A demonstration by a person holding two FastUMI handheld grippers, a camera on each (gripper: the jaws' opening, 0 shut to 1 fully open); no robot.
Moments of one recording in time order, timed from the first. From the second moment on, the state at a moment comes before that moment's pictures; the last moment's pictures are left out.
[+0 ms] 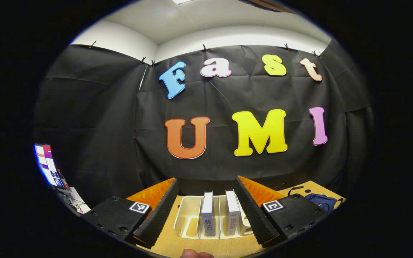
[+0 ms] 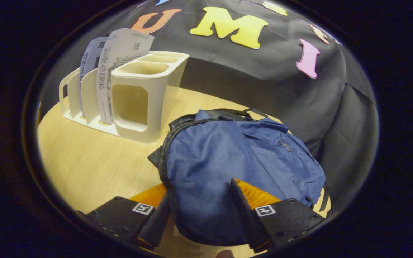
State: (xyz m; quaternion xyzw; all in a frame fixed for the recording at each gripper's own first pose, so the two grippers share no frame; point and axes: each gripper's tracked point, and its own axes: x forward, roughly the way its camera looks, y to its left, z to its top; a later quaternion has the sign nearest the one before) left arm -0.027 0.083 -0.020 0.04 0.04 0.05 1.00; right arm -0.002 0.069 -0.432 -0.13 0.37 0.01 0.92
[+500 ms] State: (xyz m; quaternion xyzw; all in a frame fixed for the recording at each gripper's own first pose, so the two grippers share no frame) left arm -0.026 0.097 -0.041 0.03 0.08 0.08 0.99; right arm -0.007 0.077 -0.408 -0.06 0.40 0.05 0.91
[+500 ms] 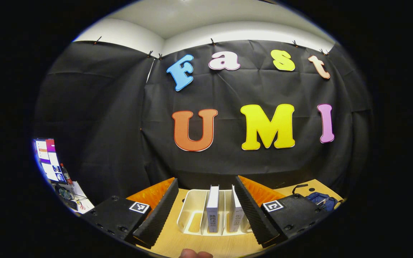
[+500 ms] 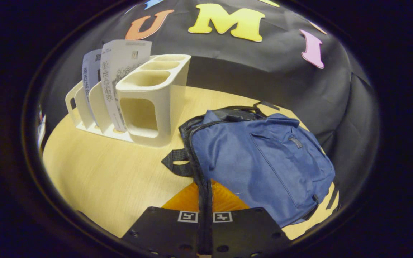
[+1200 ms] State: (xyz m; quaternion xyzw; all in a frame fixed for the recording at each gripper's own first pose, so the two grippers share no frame) left arm 0.021 0.083 -0.074 -0.01 0.15 0.06 0.99; right arm 0.011 0.003 -0.266 -0.05 0.34 0.05 0.94
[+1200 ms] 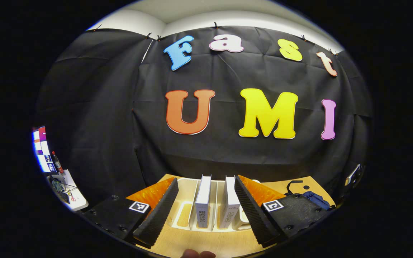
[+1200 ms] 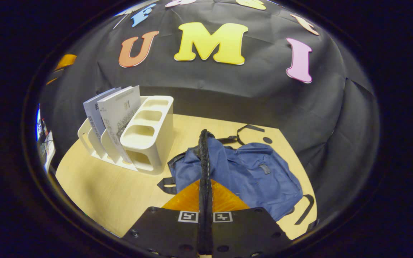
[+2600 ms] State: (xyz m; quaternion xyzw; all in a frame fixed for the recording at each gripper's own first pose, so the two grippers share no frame) left arm 0.123 -0.003 -0.221 -0.01 0.65 -0.08 0.76; right arm 0.069 -0.206 -0.201 0.04 0.32 0.00 0.95
